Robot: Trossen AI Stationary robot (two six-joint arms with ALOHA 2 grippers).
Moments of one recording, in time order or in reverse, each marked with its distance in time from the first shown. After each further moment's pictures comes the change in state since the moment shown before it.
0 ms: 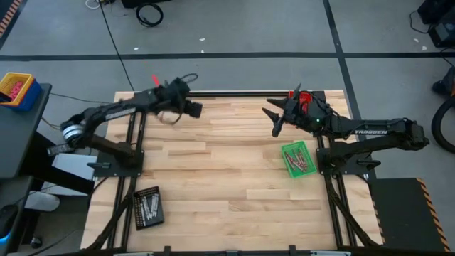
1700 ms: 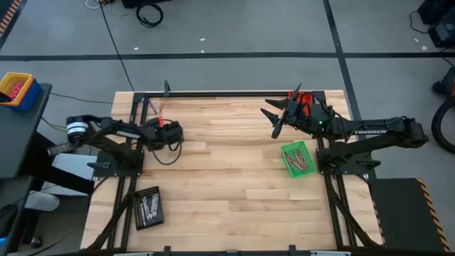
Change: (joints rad) left arm -0.280 0.041 -0.618 0.180 -0.687 -0.979; right arm 0.057 0.010 0.000 0.093 0.005 -0.018
